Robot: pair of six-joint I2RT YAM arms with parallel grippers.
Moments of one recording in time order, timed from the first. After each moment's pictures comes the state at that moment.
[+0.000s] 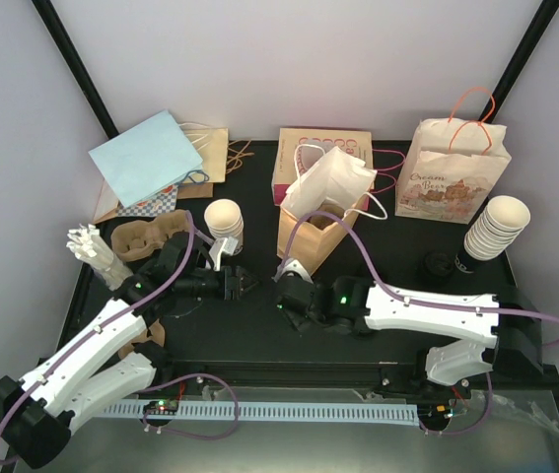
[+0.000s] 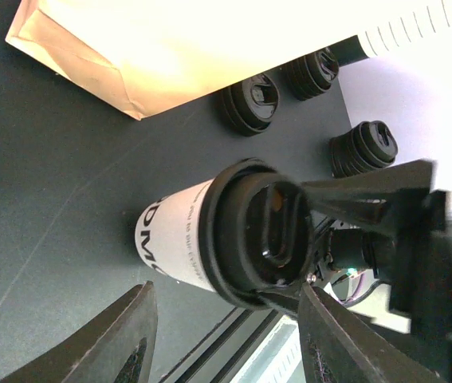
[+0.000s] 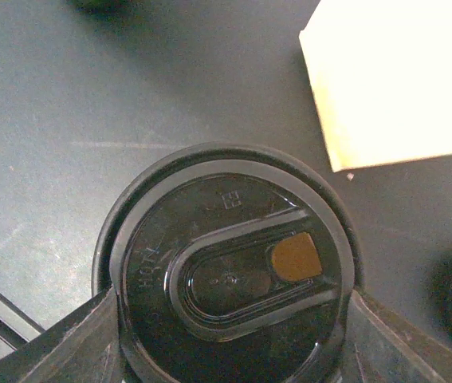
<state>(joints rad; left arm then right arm) -0.57 0.83 0.65 -0.49 0.56 -0.65 1.30 1.38 1.03 -0.77 0.38 0.53</state>
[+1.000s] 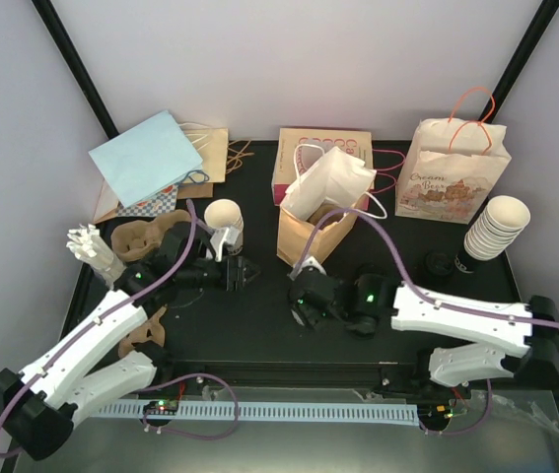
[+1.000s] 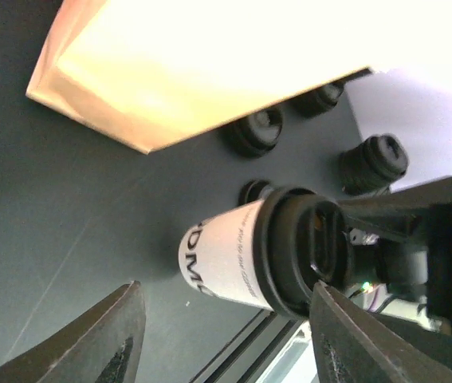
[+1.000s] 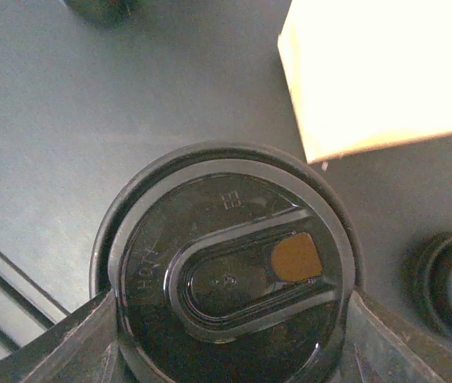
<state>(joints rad) -0.57 0.87 0.72 -0.53 0.51 -0.61 1.27 1.25 0.99 -0.83 0.34 0.49</state>
